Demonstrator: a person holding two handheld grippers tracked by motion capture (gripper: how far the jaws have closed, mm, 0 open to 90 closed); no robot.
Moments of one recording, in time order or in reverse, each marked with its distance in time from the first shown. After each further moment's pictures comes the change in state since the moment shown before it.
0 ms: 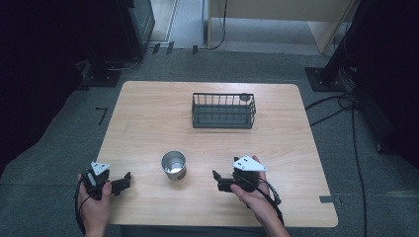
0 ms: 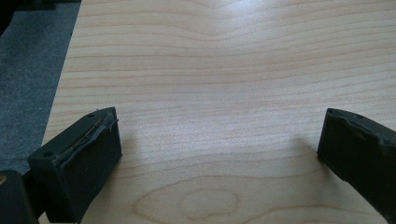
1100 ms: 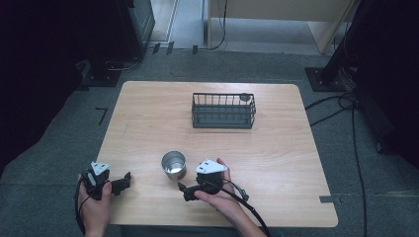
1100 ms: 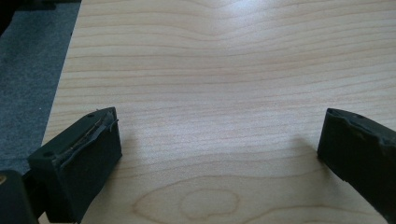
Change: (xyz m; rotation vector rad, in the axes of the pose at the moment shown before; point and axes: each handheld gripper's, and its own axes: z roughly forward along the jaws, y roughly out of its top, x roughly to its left) left arm 0.000 0.000 0.000 0.000 0.000 0.000; right arm 0.071 0.003 0.061 0.069 0.202 -0.052
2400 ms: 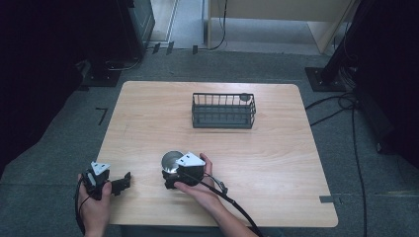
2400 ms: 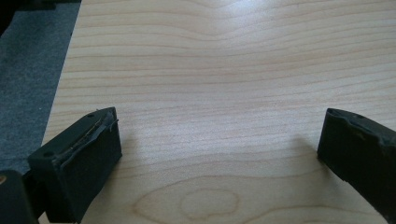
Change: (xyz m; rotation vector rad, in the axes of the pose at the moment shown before) left arm 0.000 0.000 0.000 0.000 0.000 0.000; right arm 0.017 0.016 0.061 -0.063 -0.101 0.008
